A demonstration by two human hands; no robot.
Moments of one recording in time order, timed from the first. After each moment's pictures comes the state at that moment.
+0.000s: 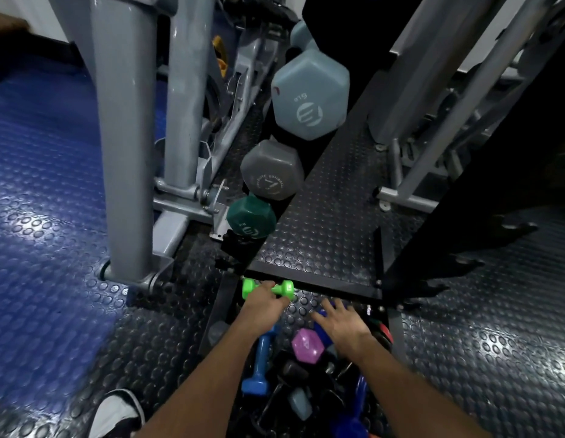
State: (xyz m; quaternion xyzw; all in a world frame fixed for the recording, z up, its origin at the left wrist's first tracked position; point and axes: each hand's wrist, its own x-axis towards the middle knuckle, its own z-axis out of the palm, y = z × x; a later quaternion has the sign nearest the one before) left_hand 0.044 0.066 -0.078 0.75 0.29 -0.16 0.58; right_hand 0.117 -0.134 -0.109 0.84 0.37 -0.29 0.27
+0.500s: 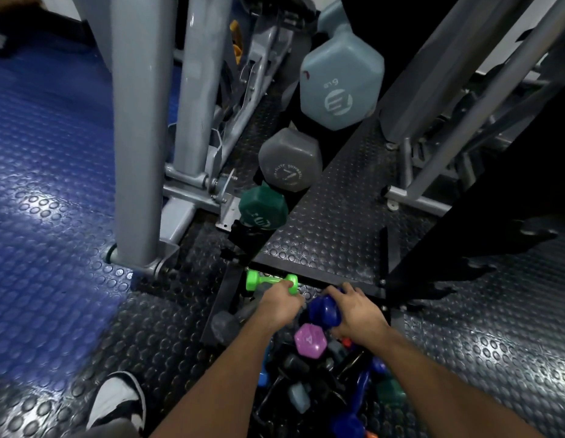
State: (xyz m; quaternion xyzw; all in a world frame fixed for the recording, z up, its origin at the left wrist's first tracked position) left_hand 0.050 0.049 -0.096 0.74 0.29 -0.20 0.58; right_hand 0.130 -0.139 -0.087 0.92 0.29 -0.26 0.04
